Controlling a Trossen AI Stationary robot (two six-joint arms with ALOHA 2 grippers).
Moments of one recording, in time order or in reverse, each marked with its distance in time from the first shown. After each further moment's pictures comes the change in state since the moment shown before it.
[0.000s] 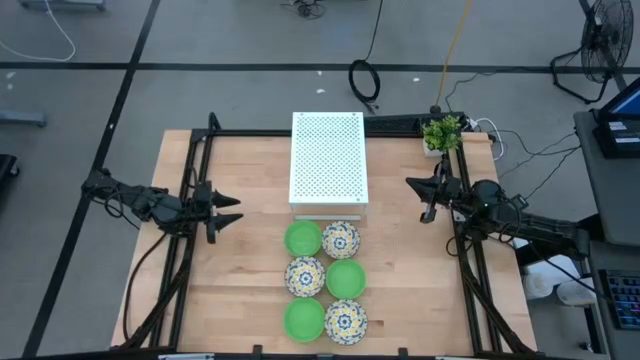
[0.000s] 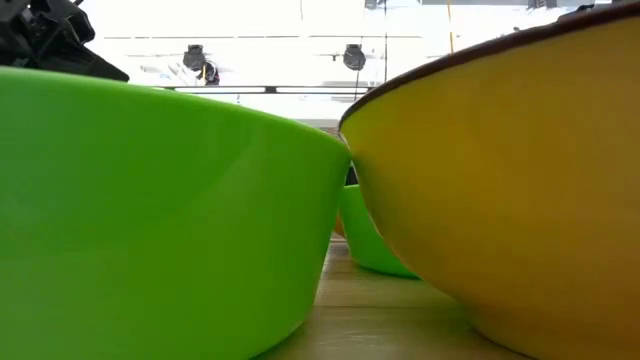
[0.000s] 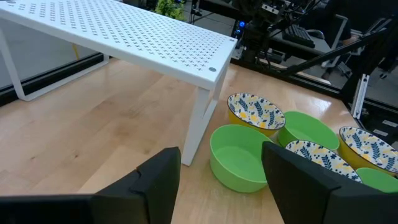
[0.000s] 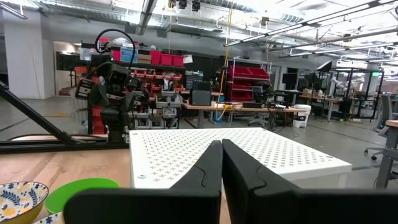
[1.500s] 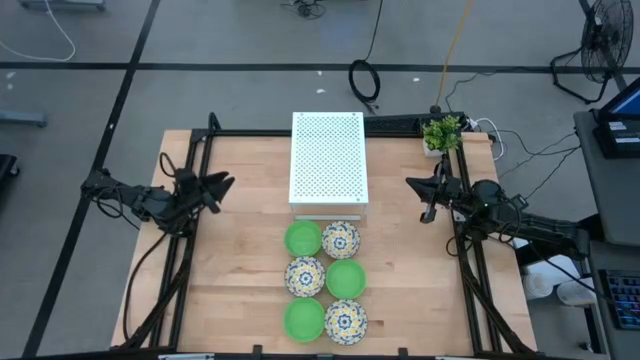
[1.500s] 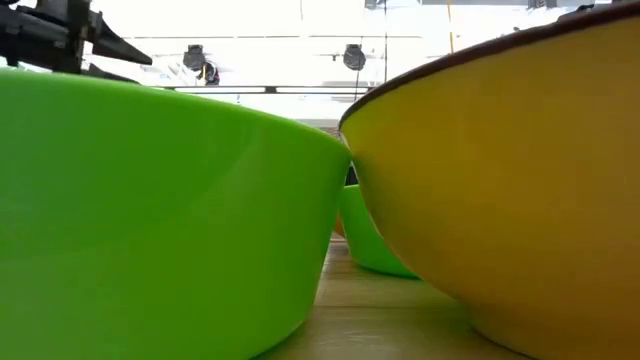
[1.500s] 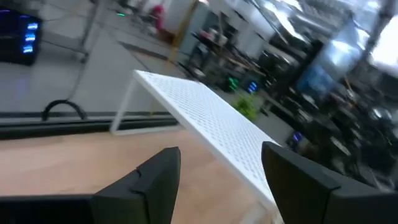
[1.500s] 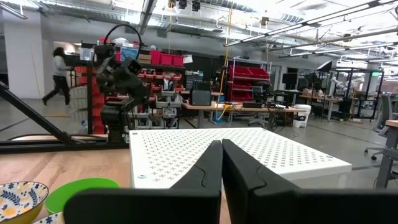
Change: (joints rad) left arm 0.003 0.006 0.000 0.240 -0.492 -0.187; right arm 0.000 0.000 0.000 0.000 0.000 0.000
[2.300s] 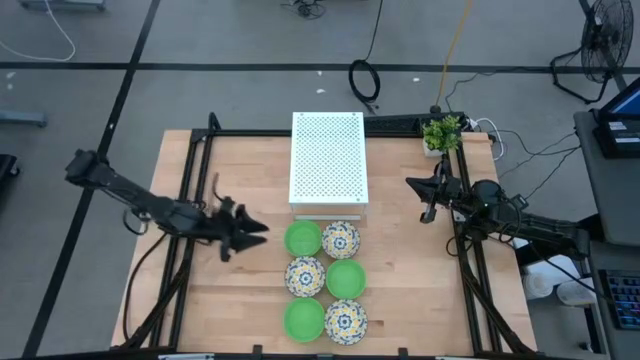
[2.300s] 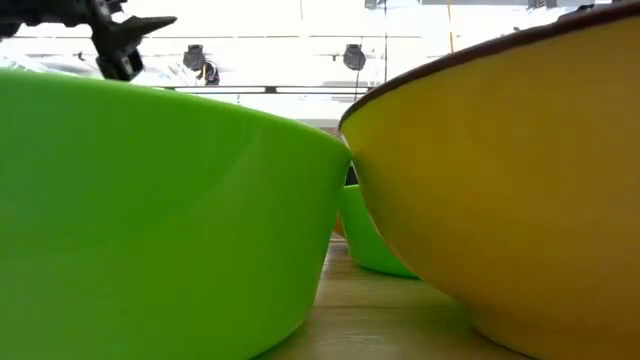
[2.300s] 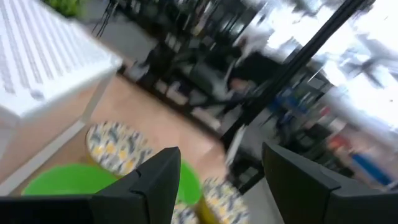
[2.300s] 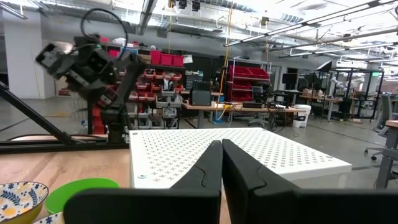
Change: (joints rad) left arm -0.053 0.654 0.089 0.577 0.698 -0.069; right arm 0.000 0.000 0.000 0.000 0.000 0.000
